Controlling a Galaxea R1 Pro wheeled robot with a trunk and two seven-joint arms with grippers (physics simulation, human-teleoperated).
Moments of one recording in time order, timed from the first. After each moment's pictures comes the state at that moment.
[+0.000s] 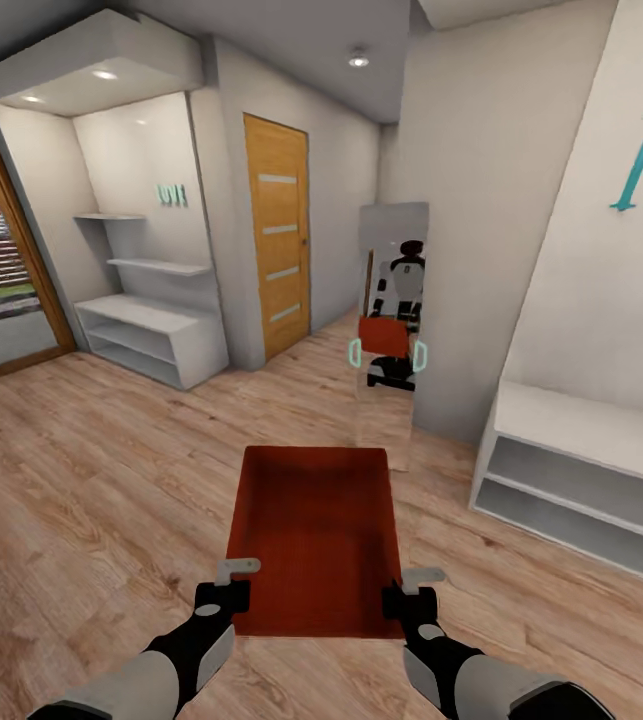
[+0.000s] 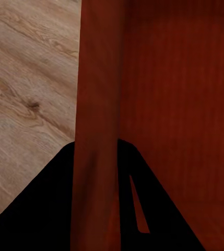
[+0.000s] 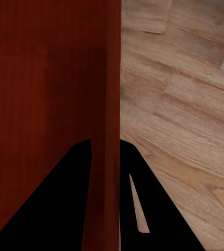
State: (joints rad) left arm -0.67 -0.11 -0.16 -0.15 0.14 -0.10 0.25; right arm -0.71 0.14 0.26 0.03 -0.20 -0.35 -0.19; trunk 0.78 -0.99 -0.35
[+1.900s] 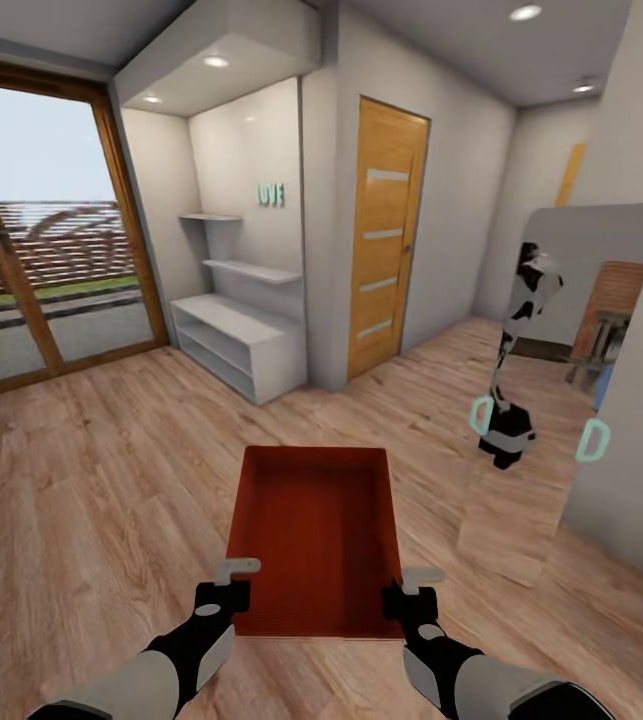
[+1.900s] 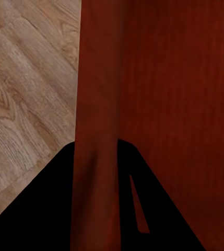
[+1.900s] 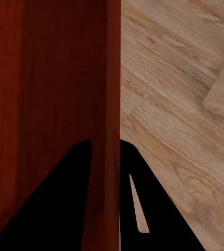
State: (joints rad) left arm -0.67 -0.11 -0.16 -0.15 0.13 -0.10 0.25; right arm -0.71 0.14 0.27 0.03 -0.20 -0.36 -0.19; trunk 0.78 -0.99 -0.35
